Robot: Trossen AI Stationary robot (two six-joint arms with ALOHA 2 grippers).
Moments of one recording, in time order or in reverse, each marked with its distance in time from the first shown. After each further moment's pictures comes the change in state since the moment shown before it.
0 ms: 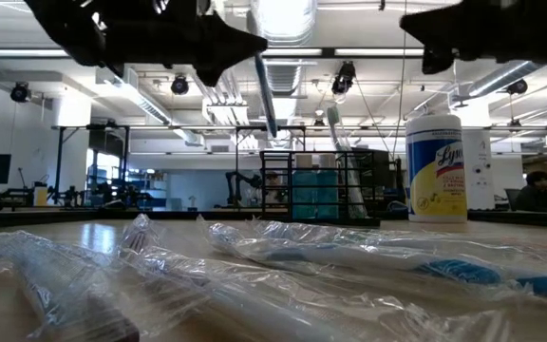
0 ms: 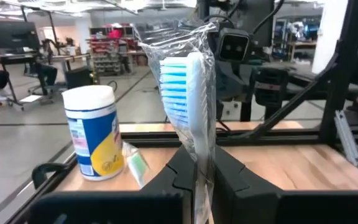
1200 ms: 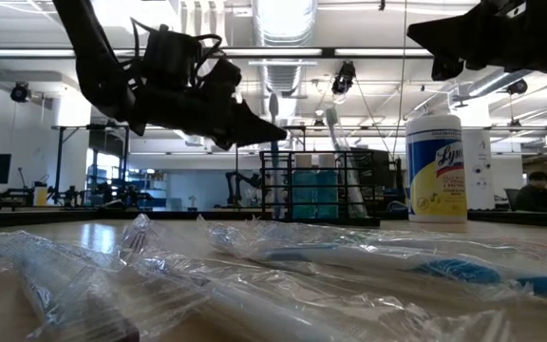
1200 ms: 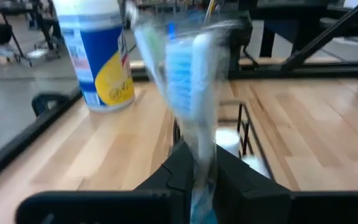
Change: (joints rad) left arm 0.061 0.375 0.000 0.170 0.007 0.042; right arm -0.001 -0.054 -0.076 0.068 0.052 -0.031
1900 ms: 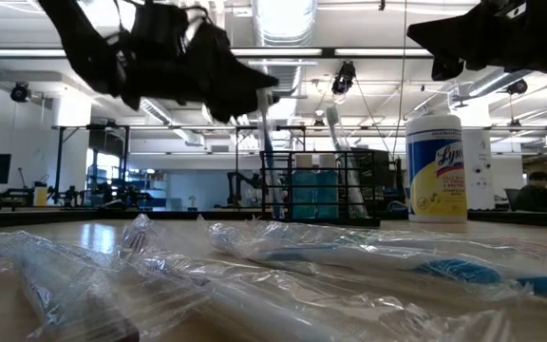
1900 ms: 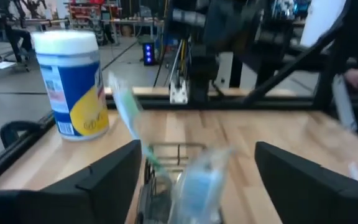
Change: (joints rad) left arm 0.000 -0.180 -0.002 -0.088 0.116 -0.075; right arm 0.000 0.000 -0.001 -0.001 0.000 -0.001
